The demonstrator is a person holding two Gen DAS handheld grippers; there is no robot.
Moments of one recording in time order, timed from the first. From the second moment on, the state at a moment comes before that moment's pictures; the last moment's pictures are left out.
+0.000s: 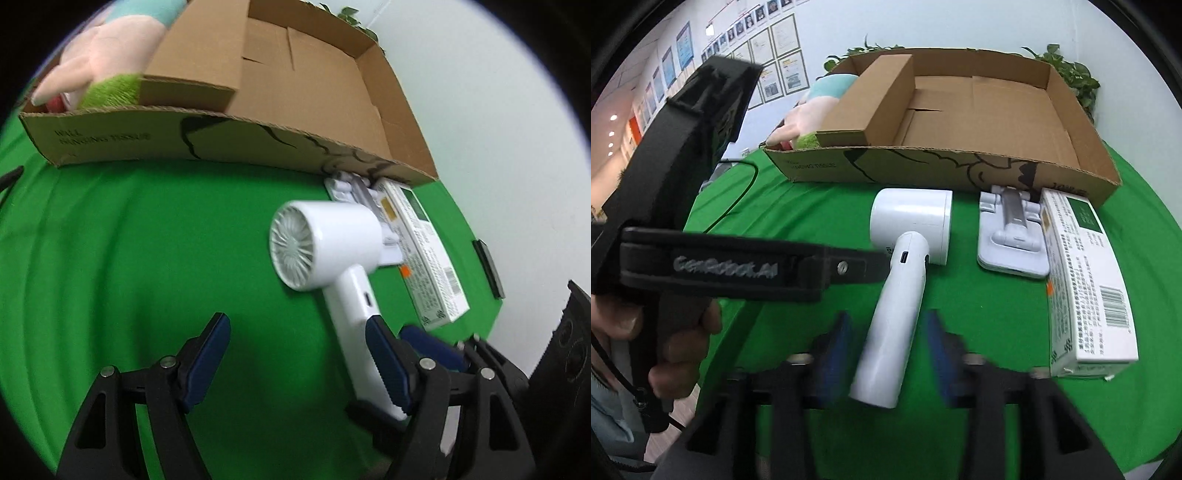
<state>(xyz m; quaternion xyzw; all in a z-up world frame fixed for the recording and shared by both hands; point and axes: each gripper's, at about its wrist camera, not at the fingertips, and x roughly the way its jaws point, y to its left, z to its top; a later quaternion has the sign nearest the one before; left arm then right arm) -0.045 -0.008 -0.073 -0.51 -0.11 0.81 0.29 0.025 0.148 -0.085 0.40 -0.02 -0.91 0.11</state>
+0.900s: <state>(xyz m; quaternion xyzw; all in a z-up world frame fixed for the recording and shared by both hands) -0.060 0.014 -0.089 -0.54 -0.23 0.71 0.38 0.033 0.165 -0.093 0.41 -0.03 -0.90 0.12</state>
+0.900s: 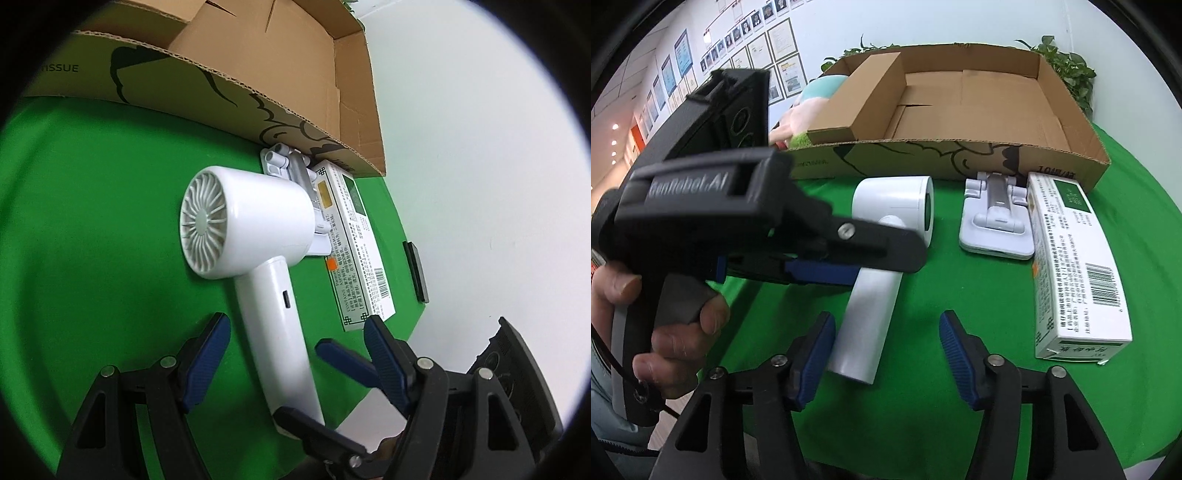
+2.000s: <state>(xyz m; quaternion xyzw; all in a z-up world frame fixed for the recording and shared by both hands) -0.063 0.017 -0.095 -0.55 -0.24 0.72 0.33 0.034 0.142 -0.101 0.43 0.00 -0.89 0.12</state>
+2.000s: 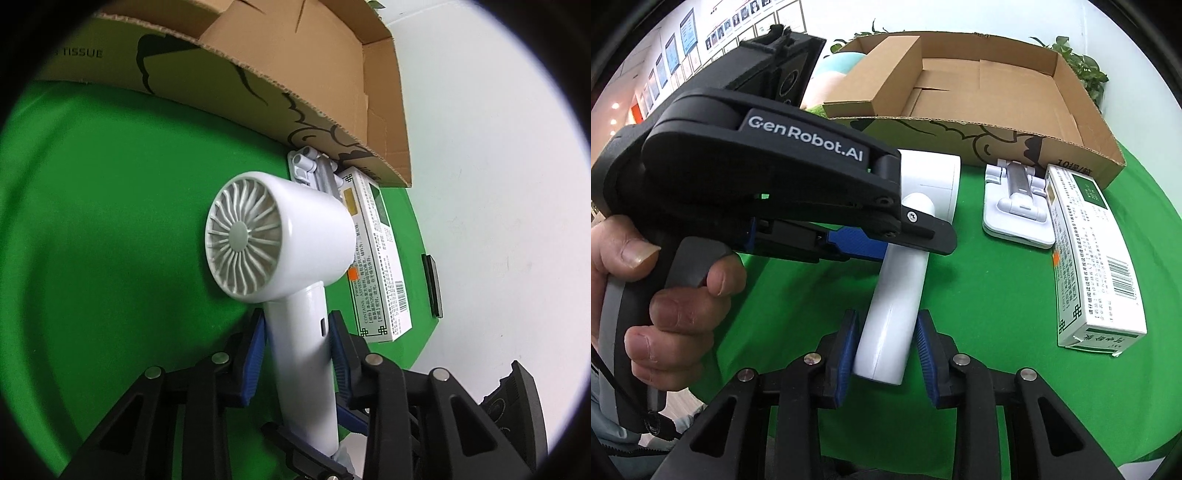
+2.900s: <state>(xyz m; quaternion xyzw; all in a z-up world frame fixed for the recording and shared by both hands) -0.073 0.039 0.020 -0.41 -0.14 0.82 0.36 -0.006 0.167 -0.039 0.33 -0.03 -0.94 0.11</state>
